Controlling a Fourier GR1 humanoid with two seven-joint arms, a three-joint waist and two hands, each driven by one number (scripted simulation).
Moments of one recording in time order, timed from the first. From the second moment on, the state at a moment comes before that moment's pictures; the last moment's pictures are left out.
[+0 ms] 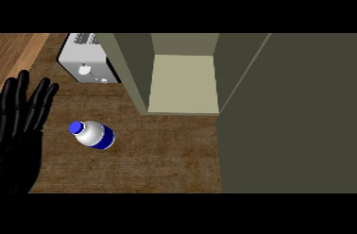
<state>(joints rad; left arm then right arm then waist) 0.03 0.07 0.02 -2.10 -0.01 -0.02 -0.01 -0.04 -0.11 0.03 -2.10 0.03 0.01 0.04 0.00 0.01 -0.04</state>
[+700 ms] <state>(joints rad) 0.11 0.01 0.03 -2.16 -0.04 0.34 0.18 0.22 -0.10 0.07 -2.33 -0.19 0.09 0.22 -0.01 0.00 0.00</state>
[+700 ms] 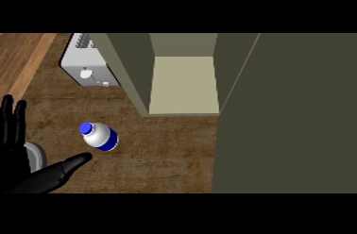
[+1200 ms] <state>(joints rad) 0.21 0.00 -0.15 -2.27 -0.19 0.49 0.32 0.40 -0.09 0.11 -2.42 -0.21 0.14 0.24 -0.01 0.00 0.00</state>
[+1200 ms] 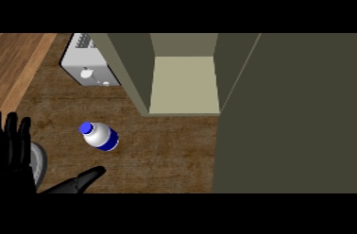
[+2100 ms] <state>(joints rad) 0.26 0.00 -0.06 -1.97 -0.05 0.57 0.04 0.68 -0.08 0.16 -2.44 -0.18 0.24 0.03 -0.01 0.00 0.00</state>
